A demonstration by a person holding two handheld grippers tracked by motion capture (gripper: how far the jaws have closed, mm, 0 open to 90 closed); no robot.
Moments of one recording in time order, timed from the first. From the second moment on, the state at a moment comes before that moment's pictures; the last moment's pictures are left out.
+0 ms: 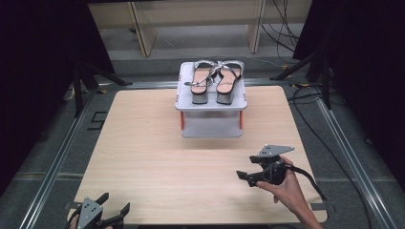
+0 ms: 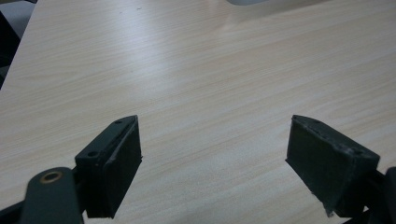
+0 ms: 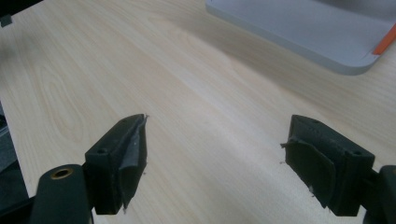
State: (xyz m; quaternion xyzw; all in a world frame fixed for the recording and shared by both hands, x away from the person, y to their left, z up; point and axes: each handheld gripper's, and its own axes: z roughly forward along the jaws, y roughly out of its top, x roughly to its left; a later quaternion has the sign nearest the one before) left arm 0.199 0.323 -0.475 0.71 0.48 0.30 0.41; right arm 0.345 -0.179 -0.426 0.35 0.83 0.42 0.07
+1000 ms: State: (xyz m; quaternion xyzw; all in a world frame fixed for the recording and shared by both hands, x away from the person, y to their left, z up) left arm 0.199 0.322 -0.475 0.72 0.48 0.30 0.41; right arm 0.301 -0.190 -0.455 0.35 0.86 0.38 0.06
